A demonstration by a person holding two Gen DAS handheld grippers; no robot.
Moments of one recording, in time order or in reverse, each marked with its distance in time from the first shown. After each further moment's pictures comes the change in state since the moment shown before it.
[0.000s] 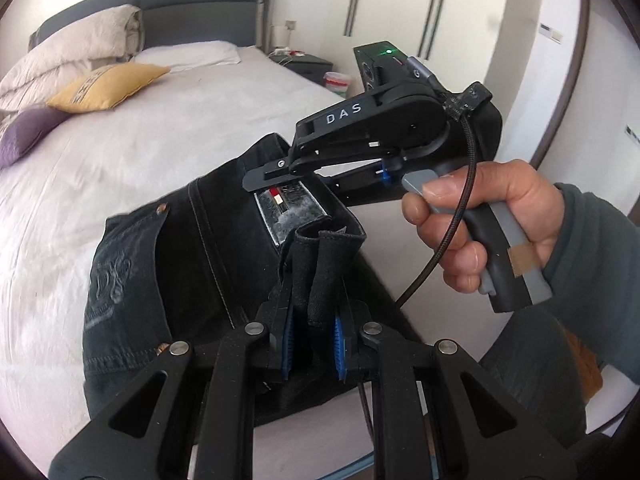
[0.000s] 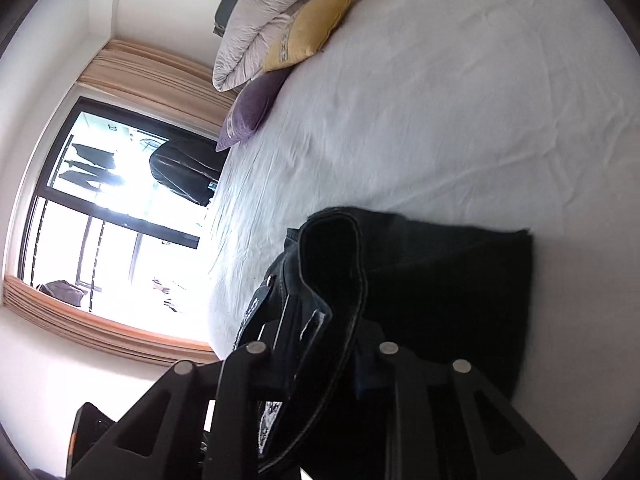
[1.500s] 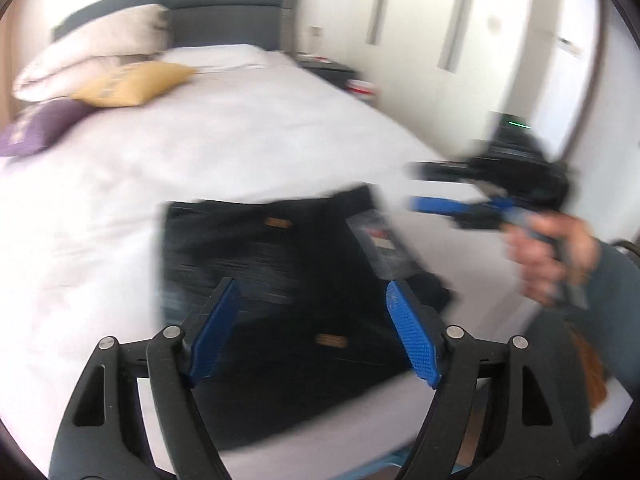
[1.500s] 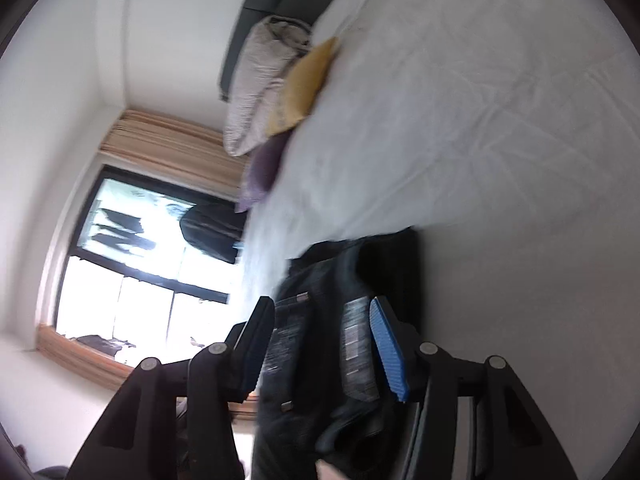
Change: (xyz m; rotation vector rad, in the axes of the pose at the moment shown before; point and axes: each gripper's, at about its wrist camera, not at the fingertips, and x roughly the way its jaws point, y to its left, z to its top) left arm -0.010 0.011 -0.010 -0.080 -0.015 0.109; right arm -0.092 -0.061 -0.047 0.136 -0.206 0.169
